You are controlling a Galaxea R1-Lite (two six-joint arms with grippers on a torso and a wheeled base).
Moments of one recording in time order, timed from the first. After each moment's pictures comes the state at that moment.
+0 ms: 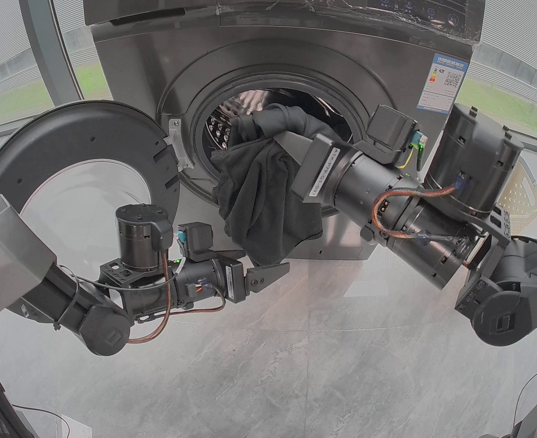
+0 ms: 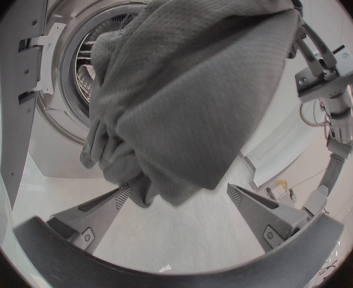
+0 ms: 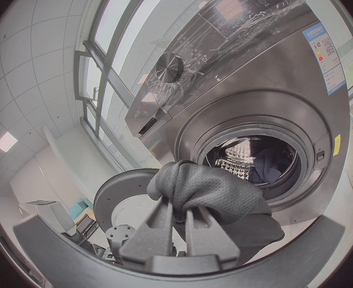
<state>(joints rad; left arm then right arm) -0.52 1.94 -0.76 -0.96 -0.36 -0.24 0.86 1.77 -1.03 -0.98 -0.16 0.36</state>
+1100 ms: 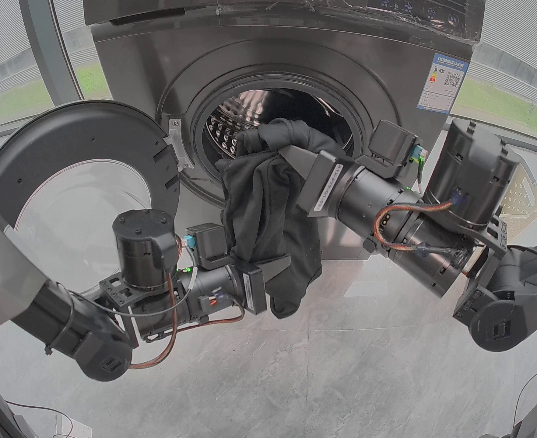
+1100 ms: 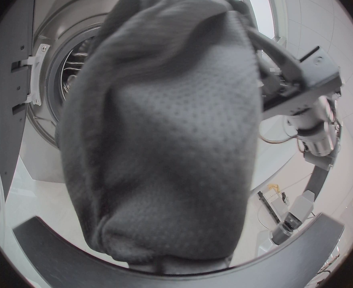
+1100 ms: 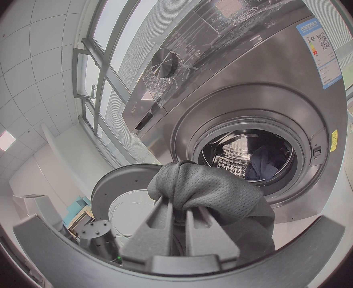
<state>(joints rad) -0.64 1.89 -0.70 -1.07 -0.27 -0.29 0.85 1.78 -0.98 -1.01 -0.15 0.36</state>
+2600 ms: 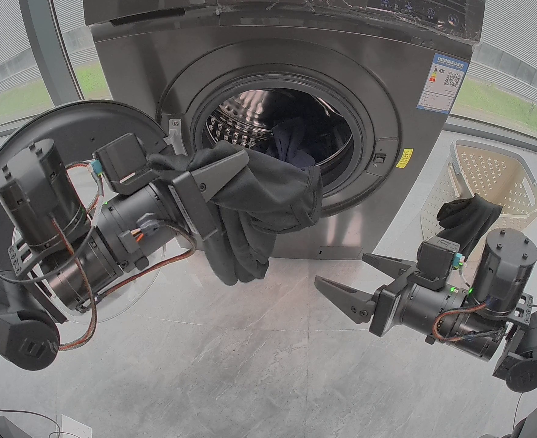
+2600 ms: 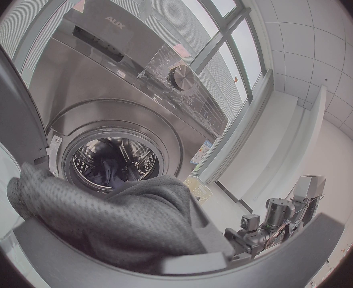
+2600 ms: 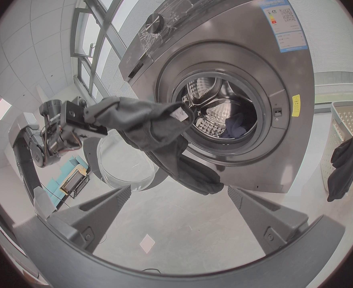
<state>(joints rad) -0.63 1.58 -0.71 -1.10 -0.17 -0.33 0.75 1.65 -0.46 -1.12 -0.02 0.23</state>
